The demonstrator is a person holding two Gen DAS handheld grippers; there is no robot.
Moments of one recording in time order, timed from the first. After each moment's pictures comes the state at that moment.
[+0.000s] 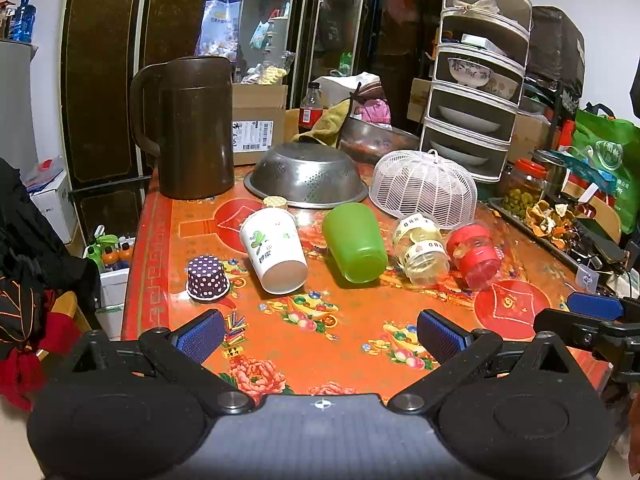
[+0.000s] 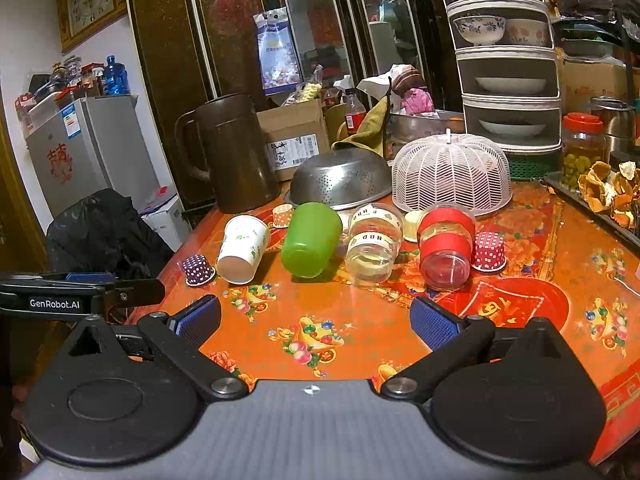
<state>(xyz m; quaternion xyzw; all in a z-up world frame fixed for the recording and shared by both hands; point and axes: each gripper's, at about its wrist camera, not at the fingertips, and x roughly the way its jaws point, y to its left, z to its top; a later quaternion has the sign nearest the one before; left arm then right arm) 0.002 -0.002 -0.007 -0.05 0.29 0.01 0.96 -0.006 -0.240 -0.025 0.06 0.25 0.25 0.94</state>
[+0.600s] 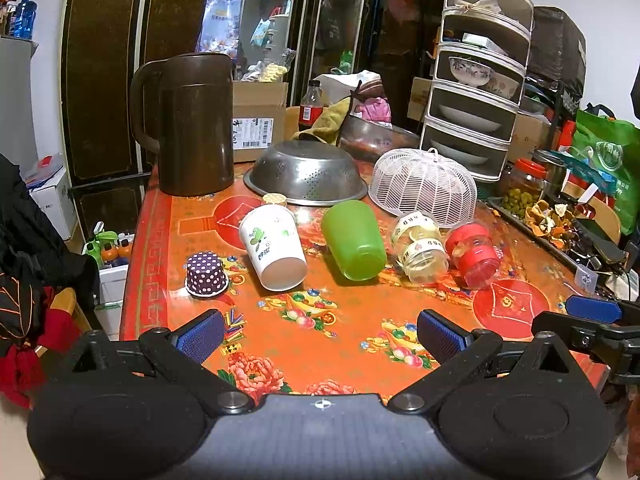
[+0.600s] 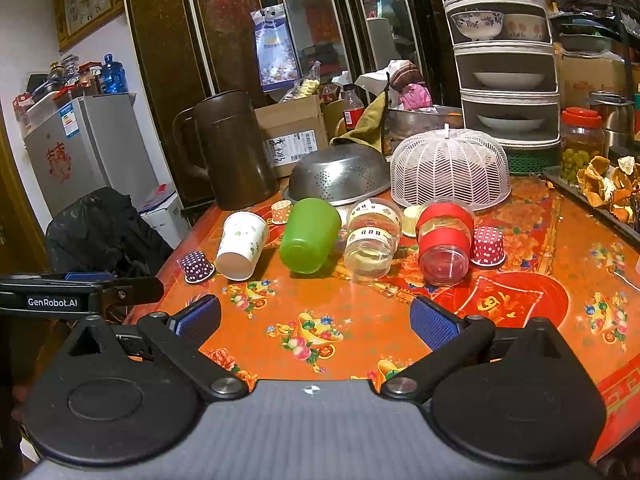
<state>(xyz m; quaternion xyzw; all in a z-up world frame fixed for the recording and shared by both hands) 0.002 -0.003 -0.008 -0.06 0.29 0.01 0.96 -0.005 -0.240 -0.025 0.06 0.25 0.25 0.93</state>
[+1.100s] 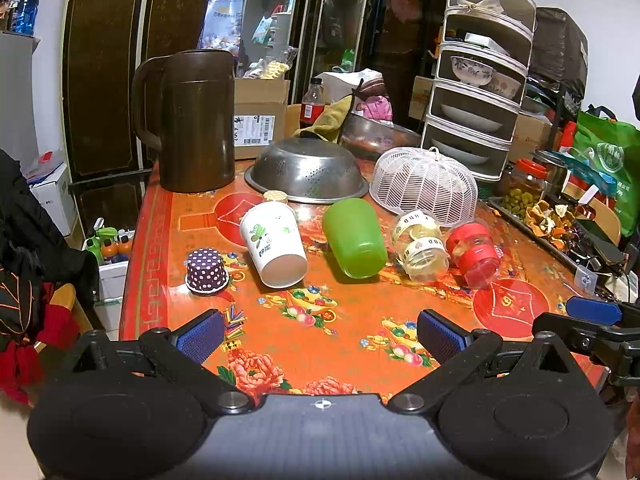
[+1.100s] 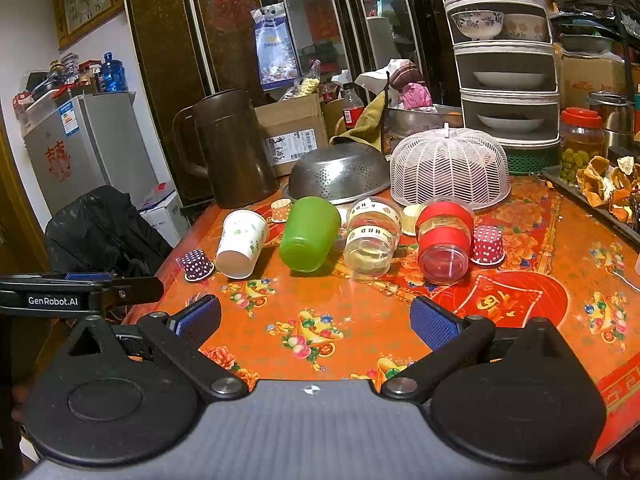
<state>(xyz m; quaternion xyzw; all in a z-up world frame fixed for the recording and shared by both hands) 0.001 -0.002 -0.009 -0.06 0.29 0.01 0.96 -0.005 -0.239 -0.025 0.06 0.25 0.25 0.93</state>
